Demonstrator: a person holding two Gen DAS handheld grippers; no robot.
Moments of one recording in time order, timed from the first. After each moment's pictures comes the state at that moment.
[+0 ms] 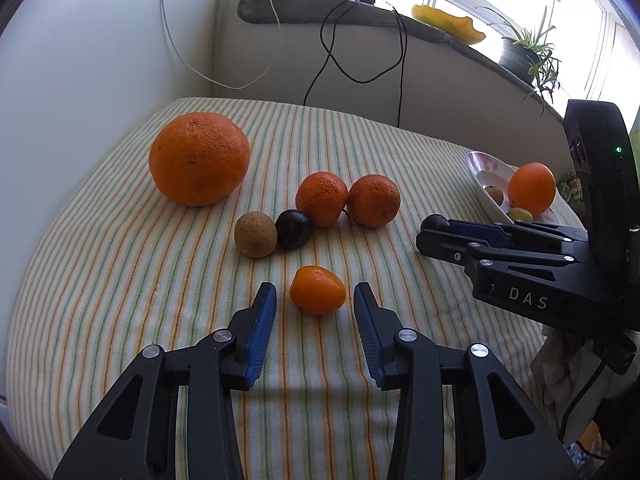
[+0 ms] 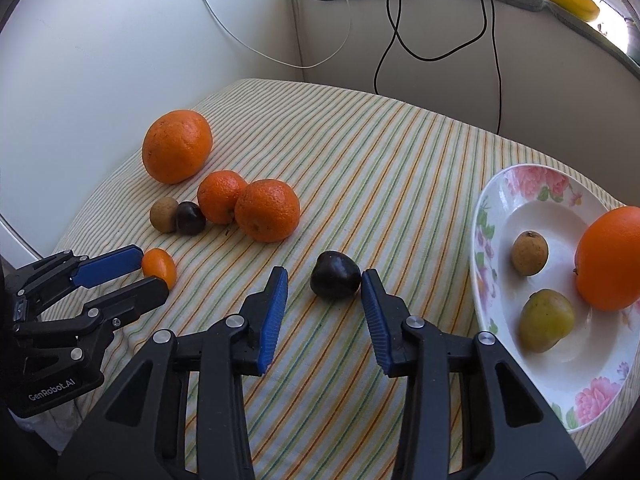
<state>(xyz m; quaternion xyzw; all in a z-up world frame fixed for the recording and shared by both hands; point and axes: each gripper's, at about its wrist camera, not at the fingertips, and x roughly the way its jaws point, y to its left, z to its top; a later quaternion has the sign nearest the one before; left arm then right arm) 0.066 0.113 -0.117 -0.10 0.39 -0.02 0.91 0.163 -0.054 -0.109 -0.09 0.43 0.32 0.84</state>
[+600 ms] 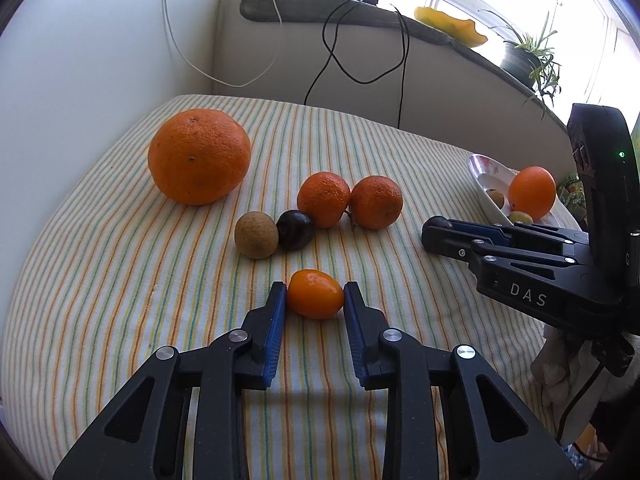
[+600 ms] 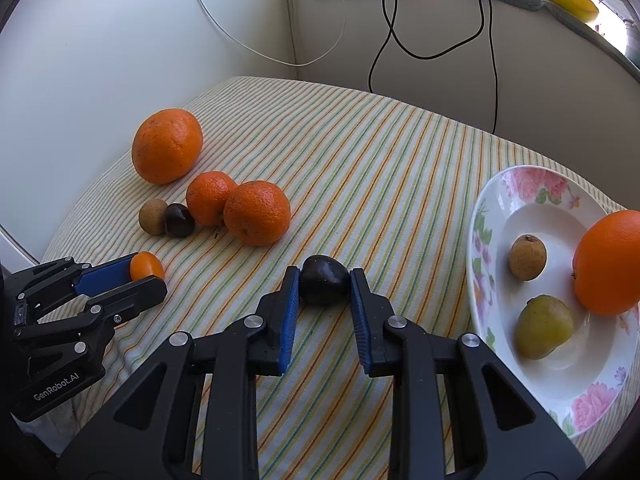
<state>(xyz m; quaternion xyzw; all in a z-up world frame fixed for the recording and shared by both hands) 0.065 0.115 -0.116 -0.11 0.39 -0.02 0.91 0.168 -0.052 -0.111 -0.10 0.43 0.32 0.84</state>
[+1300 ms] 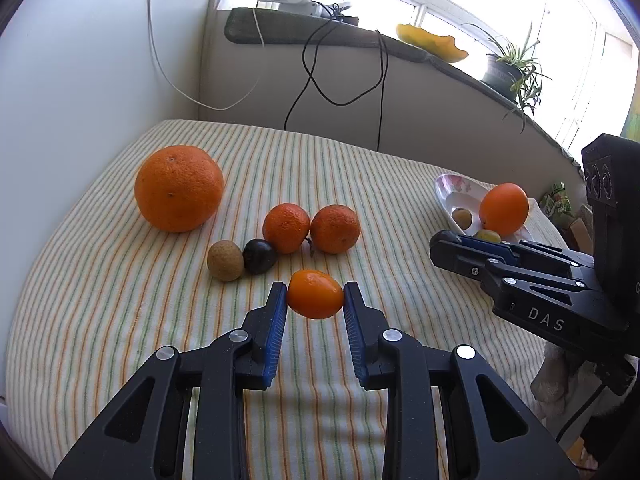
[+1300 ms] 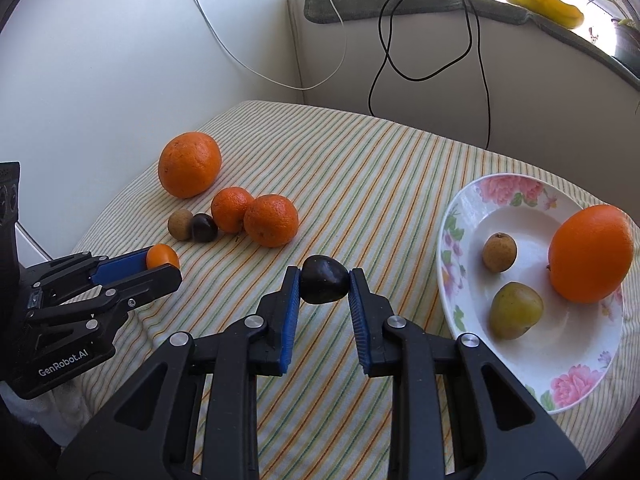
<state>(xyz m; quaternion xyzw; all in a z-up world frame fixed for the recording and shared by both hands) 0.061 0.097 -0.092 -0.12 0.36 -0.04 0.92 0.149 -0.085 -0.086 -0.07 0.40 0.33 0.85</state>
